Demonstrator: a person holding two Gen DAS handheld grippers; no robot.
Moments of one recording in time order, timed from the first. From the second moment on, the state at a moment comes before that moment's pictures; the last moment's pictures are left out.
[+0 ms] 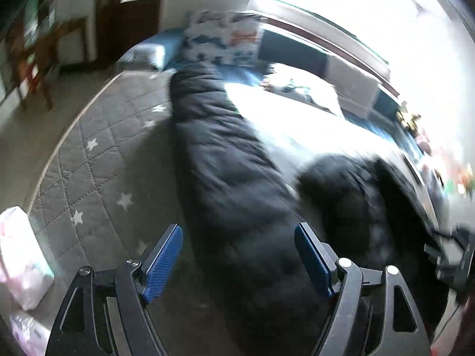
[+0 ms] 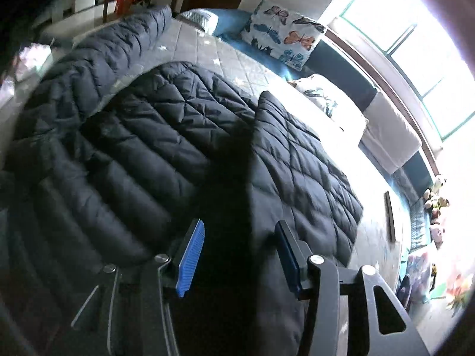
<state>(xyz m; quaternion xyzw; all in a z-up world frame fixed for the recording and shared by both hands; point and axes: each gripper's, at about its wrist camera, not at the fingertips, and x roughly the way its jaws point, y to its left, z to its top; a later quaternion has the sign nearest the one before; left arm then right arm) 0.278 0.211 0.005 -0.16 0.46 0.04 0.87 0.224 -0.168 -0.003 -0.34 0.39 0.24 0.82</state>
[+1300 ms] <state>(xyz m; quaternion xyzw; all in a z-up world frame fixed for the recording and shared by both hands) 0.243 0.346 -0.022 -0.22 0.44 0.21 0.85 0.292 -0.535 0.016 0.04 0.48 -0.06 0.87</state>
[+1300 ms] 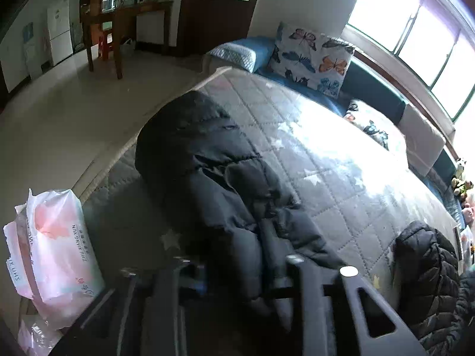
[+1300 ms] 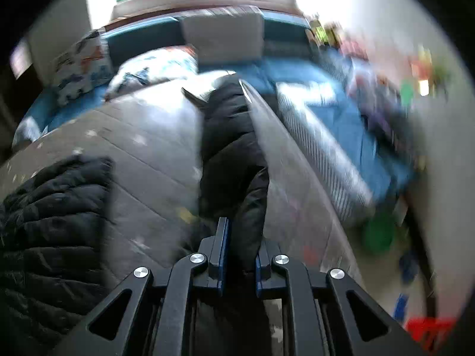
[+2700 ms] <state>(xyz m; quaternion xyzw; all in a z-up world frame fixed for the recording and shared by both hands) 0.415 0.140 -0.081 -0.46 0.54 -0.05 0.71 0.377 -0.401 -0.025 0.11 0.54 0.16 0.82</state>
